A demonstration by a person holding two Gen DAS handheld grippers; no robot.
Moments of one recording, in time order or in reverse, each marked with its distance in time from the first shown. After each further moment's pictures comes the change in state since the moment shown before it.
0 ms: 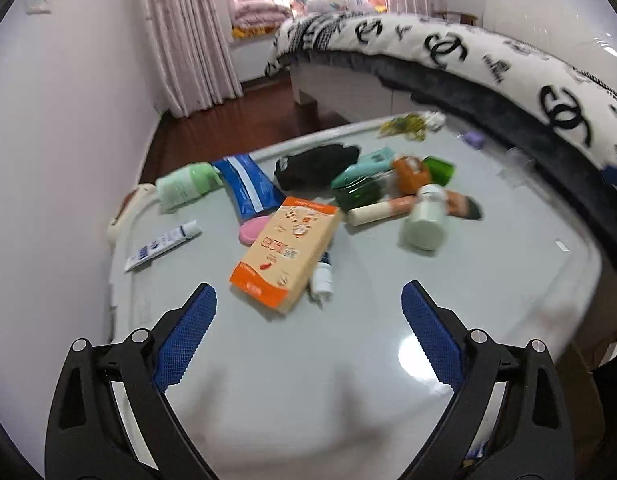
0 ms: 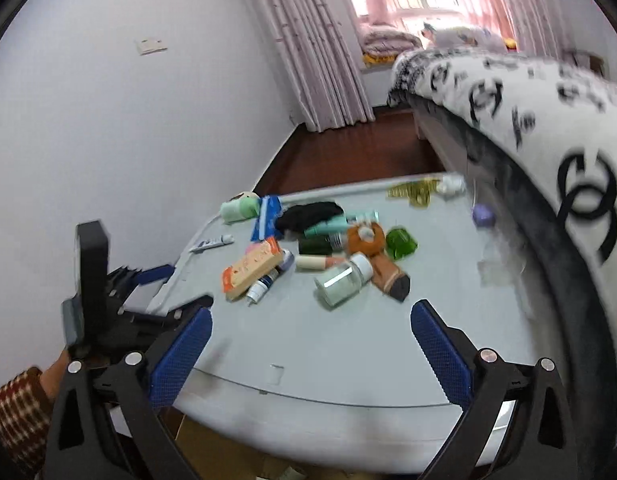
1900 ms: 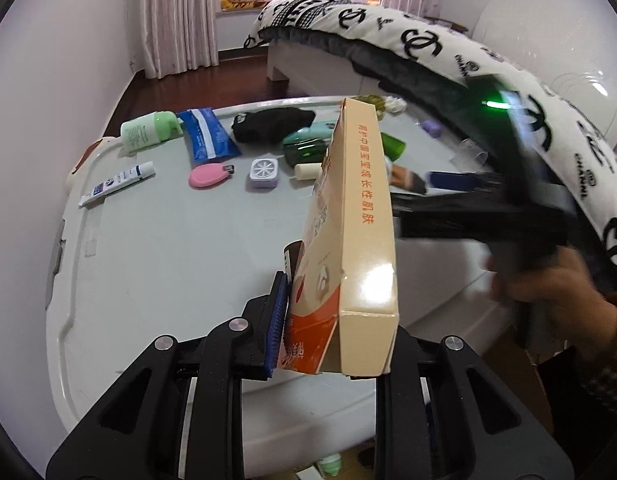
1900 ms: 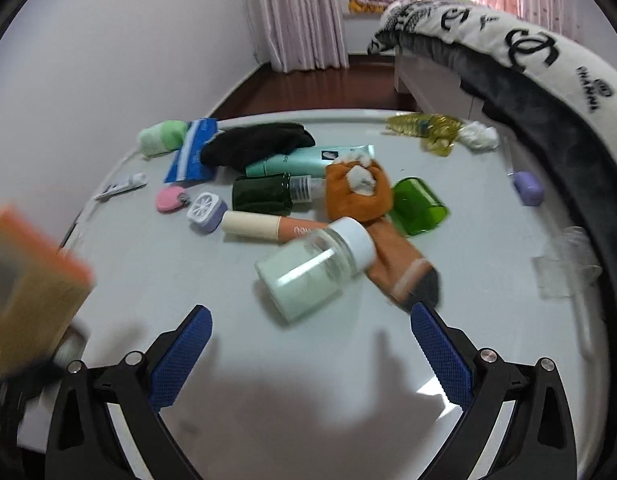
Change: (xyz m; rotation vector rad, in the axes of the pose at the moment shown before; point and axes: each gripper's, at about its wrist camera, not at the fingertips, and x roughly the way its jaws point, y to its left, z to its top) left arm -0.027 -0.019 -0.038 -0.121 0.055 -0.192; right arm 0.170 0.004 0.006 -0.082 0.200 -0.223
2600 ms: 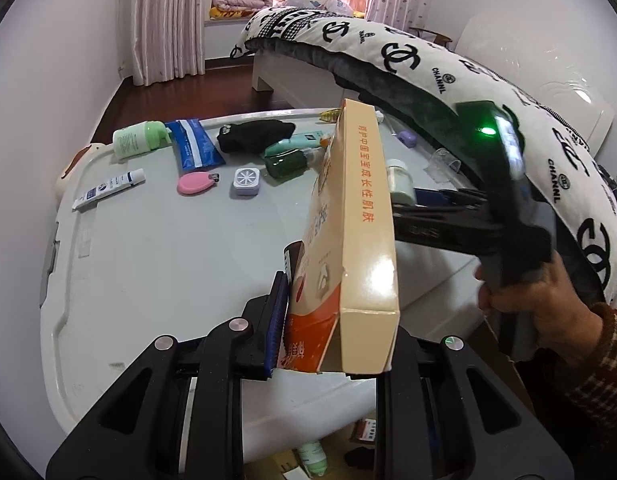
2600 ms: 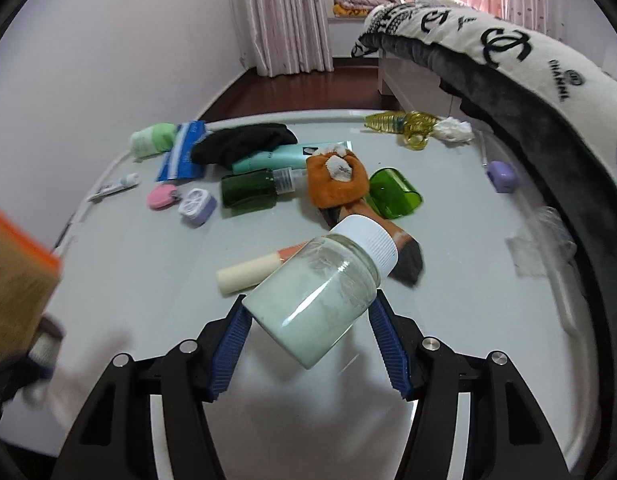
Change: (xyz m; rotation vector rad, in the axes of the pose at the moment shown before) left arm -0.021 -0.006 -0.007 0.003 -0.040 -0.069; right arm -0.039 -0.010 -0.027 0.008 -0.033 -0.032
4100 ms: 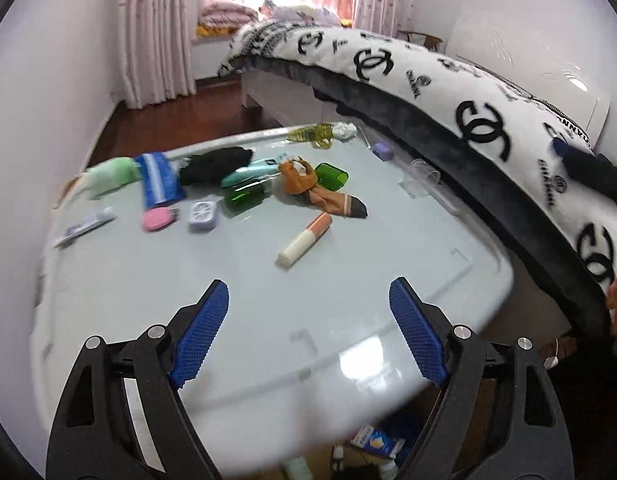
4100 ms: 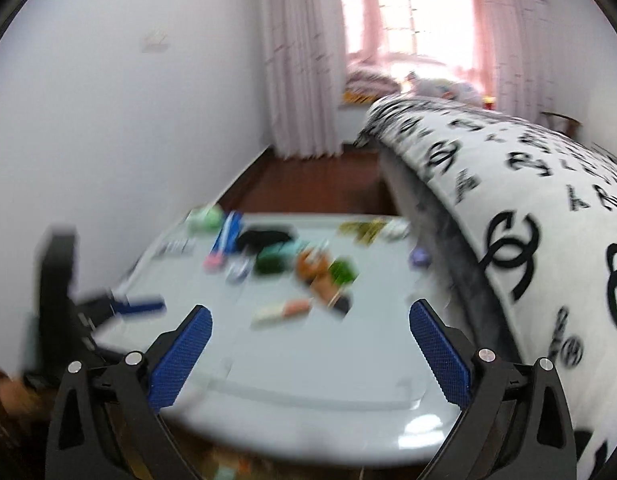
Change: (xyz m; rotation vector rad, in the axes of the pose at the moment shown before) left arm 0.032 -0.054 0.031 0.066 -0.029 0.024; right arm -0.186 -0.045 -0.011 -0.022 -0.310 0.025
